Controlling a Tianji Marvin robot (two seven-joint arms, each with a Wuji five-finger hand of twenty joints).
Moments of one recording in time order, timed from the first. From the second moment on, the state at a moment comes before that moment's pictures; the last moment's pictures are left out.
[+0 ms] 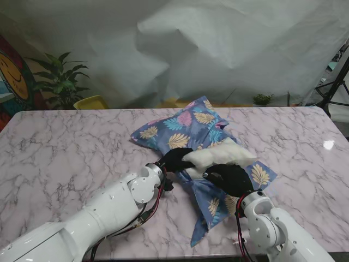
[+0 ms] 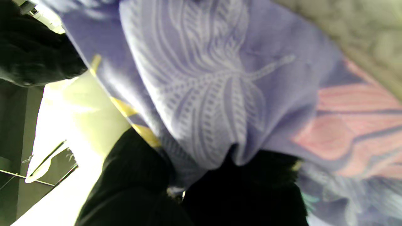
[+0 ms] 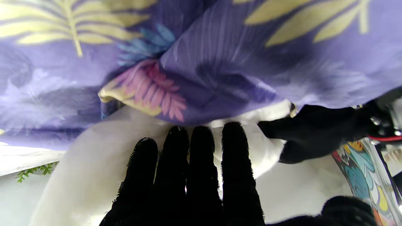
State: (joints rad) left arm 0.93 -1.46 -0.57 -0.63 0.17 -0.41 0.23; right arm -1.62 -1.09 1.19 -1.52 -0.85 -0.05 -0.13; left_hand 1.10 -0.30 0.19 -0.10 0.61 0.14 0.71 0.35 0.70 0.19 0.70 0.95 1.05 -0.04 1.12 0.74 1.02 -0.02 1.62 0.43; right_hand 0.17 0.24 -0.01 -0.07 0.48 -0.04 0.57 0.21 0.59 0.01 0.43 0.27 0.60 -0.05 0.18 0.19 0.19 -0.05 0.84 0.22
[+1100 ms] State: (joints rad) left arm 0.98 -1.37 -0.59 -0.83 0.23 -0.20 0.17; right arm -1.54 -1.06 1.26 -1.54 -0.48 -0.11 0.43; left_hand 1.10 -0.30 0.19 -0.10 0.60 0.14 0.78 0.35 0.68 0.18 0.70 0.97 1.12 -0.08 1.18 0.76 1.04 -0.06 1.65 0.44; right_hand 0.01 -0.13 0.60 -0.08 1.01 -0.21 1.06 0.66 1.32 -0.04 0.83 0.56 1.28 -0.06 1.43 0.81 1.08 0.16 1.64 0.31
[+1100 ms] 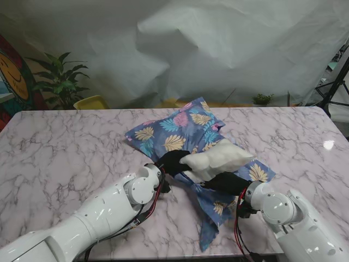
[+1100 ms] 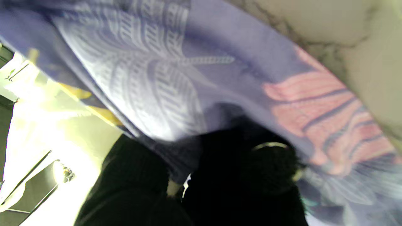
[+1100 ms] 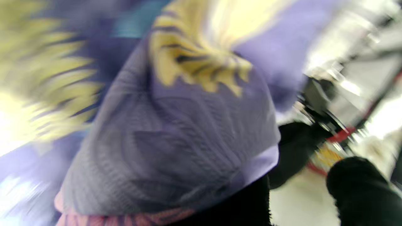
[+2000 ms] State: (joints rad) left arm 0.97 -1.32 -0.57 -0.90 0.26 -0.20 0.09; right arm -1.57 -1.05 1.20 -1.58 -1.27 -0.02 -0.43; left_hand 1.10 -0.27 0.19 -0.10 0.56 0.14 0.79 0.35 0.67 0.17 0.67 0.96 1.16 -0.14 1.26 0.78 1.05 -0.09 1.65 0.44; right_hand 0.05 0.05 0.39 -0.06 1.25 -0.31 1.28 0.68 1.38 -0.16 1.33 0.77 1.33 -0.14 1.65 1.09 1.16 -0.02 1.79 0.92
